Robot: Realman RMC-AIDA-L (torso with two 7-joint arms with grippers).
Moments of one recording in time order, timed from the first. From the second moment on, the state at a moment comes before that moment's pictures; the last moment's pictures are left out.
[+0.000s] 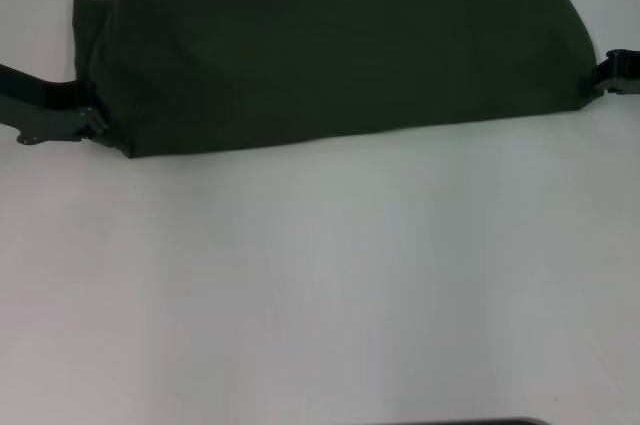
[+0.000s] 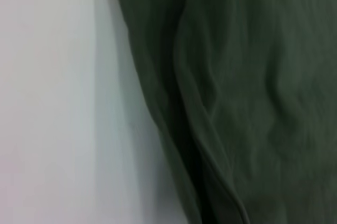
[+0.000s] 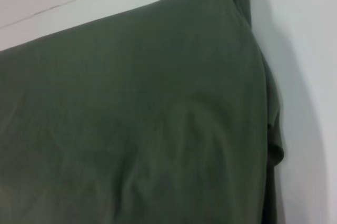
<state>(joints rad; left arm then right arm) -0.77 -1.97 0.65 0.66 2.66 1.43 -2.70 0.63 1.93 -0.68 -0.66 -2.51 -1.21 2.47</state>
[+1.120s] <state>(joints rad) -0.71 -1.97 0.66 0.75 2.83 1.80 -2.61 0.55 1.91 -0.68 -0.81 -2.69 -1.66 2.47</state>
